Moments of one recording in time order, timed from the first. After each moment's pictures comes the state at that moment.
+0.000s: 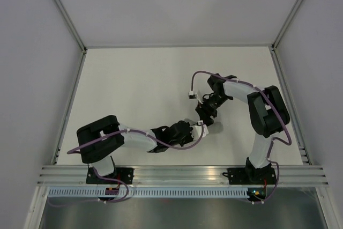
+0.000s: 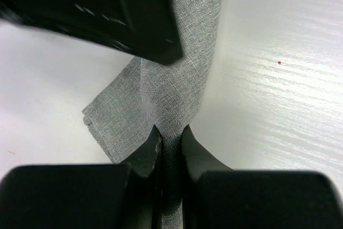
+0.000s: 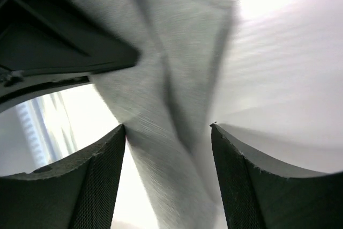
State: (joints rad) left arm -1.19 1.69 0.68 0.39 -0.18 0.28; right arm 0.40 1.92 1.21 -0.98 -0.76 -0.83
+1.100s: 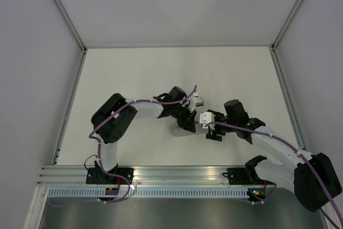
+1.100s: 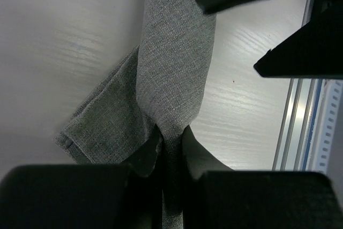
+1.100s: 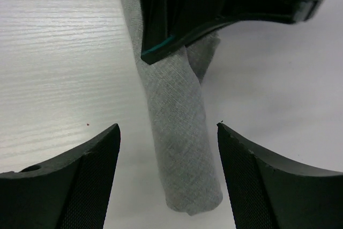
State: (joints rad) left arm -0.80 1.93 1.07 -0.04 0.70 0.04; right arm 0.45 1.04 0.50 -0.31 -0.57 -0.88
